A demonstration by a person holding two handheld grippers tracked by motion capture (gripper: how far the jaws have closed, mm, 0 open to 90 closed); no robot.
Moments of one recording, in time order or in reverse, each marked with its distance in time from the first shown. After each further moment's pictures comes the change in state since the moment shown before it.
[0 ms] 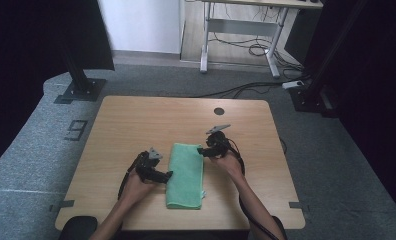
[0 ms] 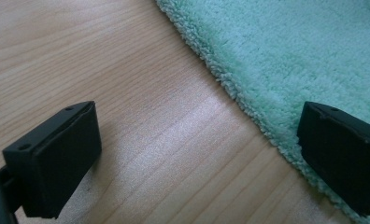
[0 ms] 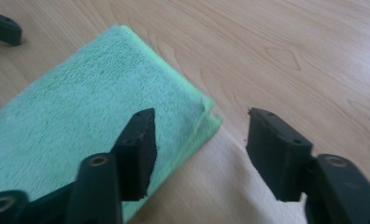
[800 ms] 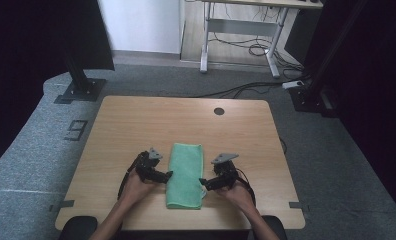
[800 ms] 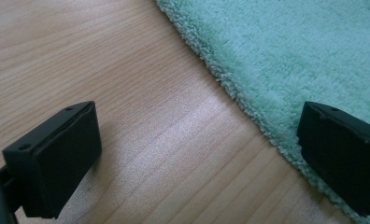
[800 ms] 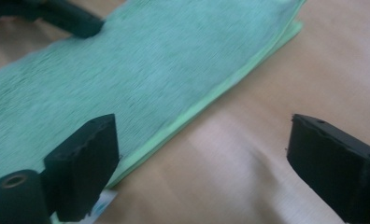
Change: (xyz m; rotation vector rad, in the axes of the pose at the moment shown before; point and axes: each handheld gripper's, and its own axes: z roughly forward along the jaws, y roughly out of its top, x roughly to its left) left arm 0.000 0.000 0.000 -0.001 -0.002 0.001; right arm 0.060 -0.072 -0.049 -0.024 0.022 -0.047
